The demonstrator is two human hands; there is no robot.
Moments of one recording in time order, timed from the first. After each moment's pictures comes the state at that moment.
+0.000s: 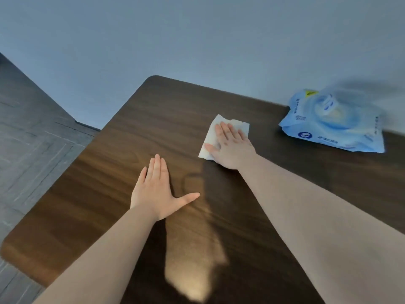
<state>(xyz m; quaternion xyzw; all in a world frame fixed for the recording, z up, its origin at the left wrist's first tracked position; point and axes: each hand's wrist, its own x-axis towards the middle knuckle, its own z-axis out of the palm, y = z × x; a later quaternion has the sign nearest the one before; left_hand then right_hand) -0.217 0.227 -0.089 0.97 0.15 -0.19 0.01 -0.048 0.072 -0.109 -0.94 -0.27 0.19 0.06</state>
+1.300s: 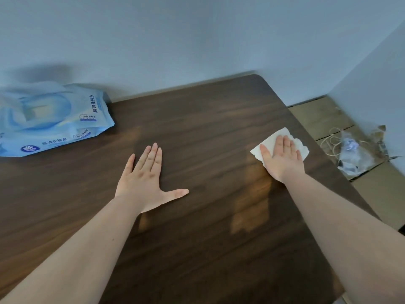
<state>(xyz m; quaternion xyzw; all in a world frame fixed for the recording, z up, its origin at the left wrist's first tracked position) -0.126 -0.201 -0.101 0.94 -0.30 -0.19 -0.02 -0.227 -0.527 -0.104 -0.91 0.39 0.14 0.08</state>
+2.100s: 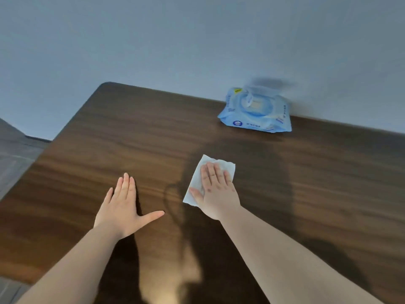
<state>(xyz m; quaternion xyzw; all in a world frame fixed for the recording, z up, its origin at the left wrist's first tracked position) -0.279 0.184 -0.073 0.97 0.10 -0.22 0.02 -0.203 -0.042 -0.100 -0.96 -0.18 0.21 0.07</state>
